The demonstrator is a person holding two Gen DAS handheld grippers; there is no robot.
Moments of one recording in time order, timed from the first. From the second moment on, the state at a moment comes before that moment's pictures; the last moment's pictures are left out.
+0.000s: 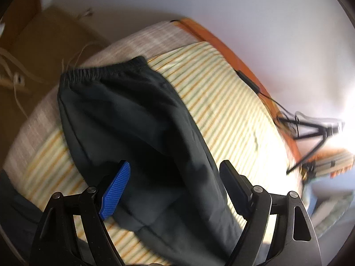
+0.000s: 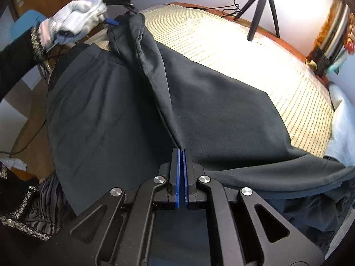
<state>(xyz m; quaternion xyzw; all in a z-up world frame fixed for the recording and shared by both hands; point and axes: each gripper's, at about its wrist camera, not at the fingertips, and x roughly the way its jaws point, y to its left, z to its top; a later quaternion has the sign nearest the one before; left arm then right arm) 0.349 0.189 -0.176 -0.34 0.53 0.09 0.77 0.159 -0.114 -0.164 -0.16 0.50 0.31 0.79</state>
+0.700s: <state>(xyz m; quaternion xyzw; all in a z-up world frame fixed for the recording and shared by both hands) 0.295 0.192 -0.127 -0.31 0.41 0.06 0.85 0.158 -0.122 -0.126 -0.14 0.45 0.27 0.84</state>
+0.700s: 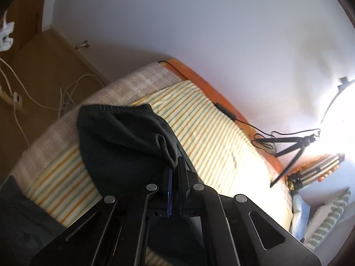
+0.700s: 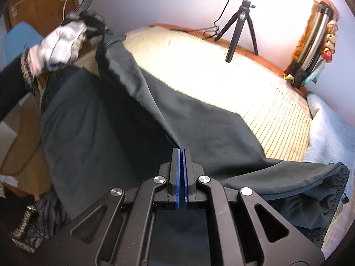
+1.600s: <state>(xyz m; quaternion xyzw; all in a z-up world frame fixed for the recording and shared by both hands) 0.243 0.146 -0.134 -0.06 0.51 0.06 0.86 0.081 -0.117 -0.165 -0.14 0.50 0.29 0.80</state>
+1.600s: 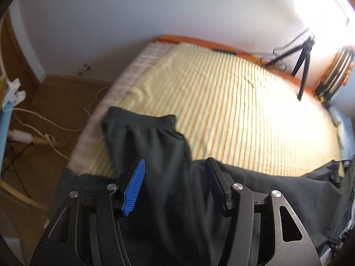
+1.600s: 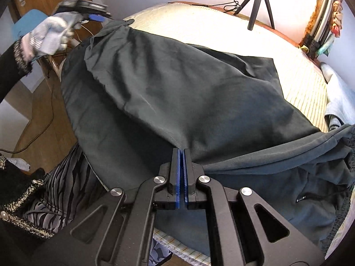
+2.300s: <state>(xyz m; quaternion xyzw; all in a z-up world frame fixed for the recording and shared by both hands) 0.239 0.231 -0.129 -0.18 0.44 0.08 0.87 0.087 -0.124 -0.140 -0.10 0.46 0.25 0.84</state>
